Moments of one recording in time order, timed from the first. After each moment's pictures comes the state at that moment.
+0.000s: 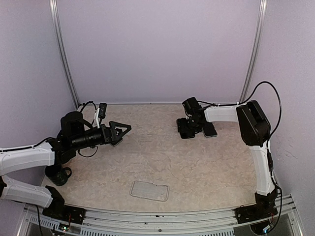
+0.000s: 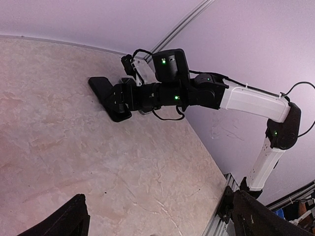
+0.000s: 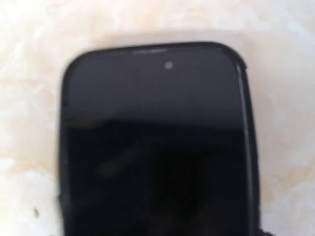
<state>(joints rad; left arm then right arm) -0.61 1.12 0.58 0.37 0.36 -0.68 0.52 2.27 1.68 -0.35 0.15 0.42</state>
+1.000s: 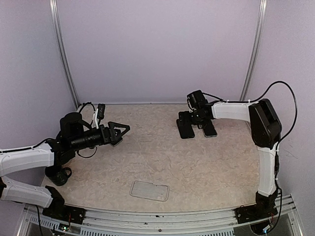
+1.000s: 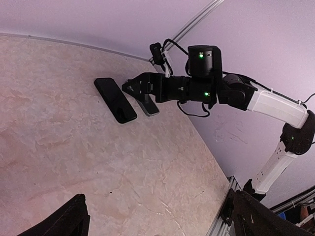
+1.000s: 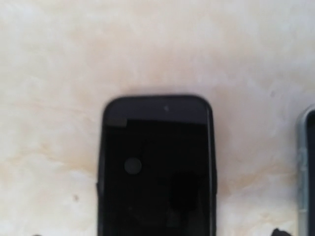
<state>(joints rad) -0.60 1.11 0.56 0.36 0.35 -0.68 0.52 2.12 1.59 -0.31 0.18 0.35</state>
